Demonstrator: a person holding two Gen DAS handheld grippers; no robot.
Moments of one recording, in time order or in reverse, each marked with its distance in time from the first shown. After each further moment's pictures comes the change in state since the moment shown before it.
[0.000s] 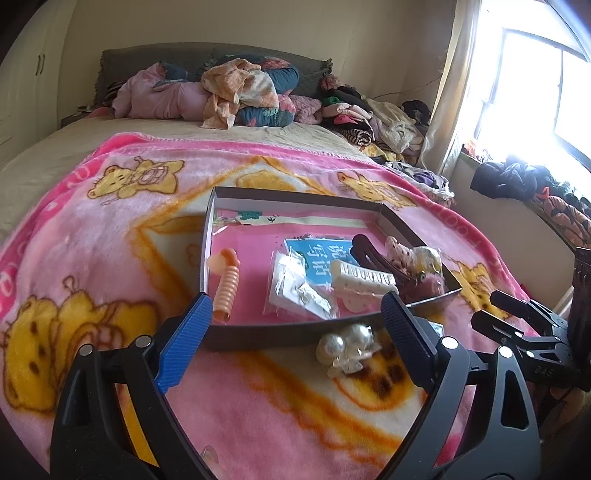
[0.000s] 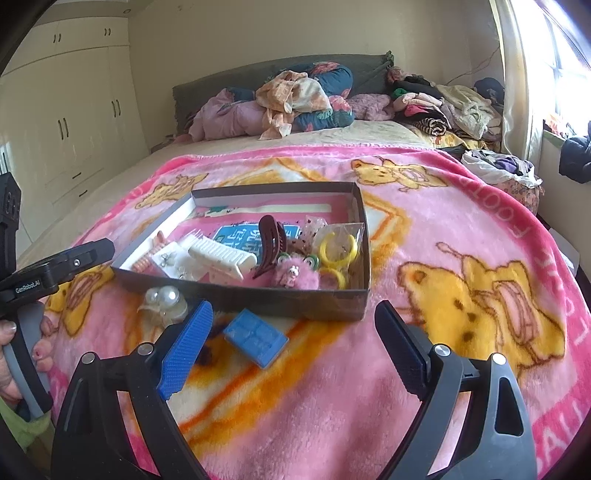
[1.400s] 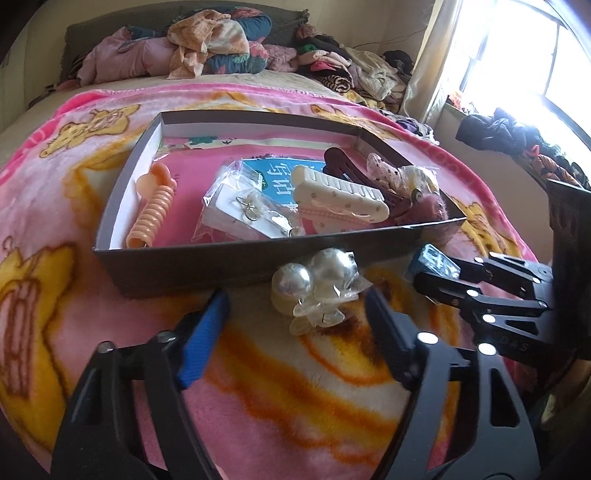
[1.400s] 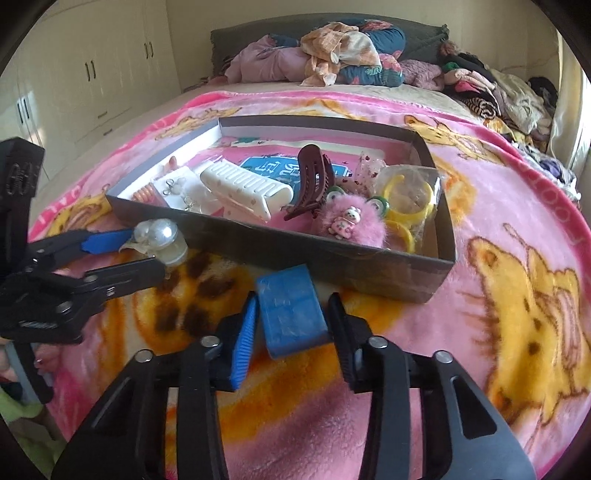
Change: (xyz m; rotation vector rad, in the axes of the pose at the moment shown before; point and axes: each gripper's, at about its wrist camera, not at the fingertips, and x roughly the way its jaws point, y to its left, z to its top) left arm 0.060 -0.025 -0.038 0.045 0.197 -0.071; right arm 0.067 0.010 -0.013 -0.110 0.187 0.120
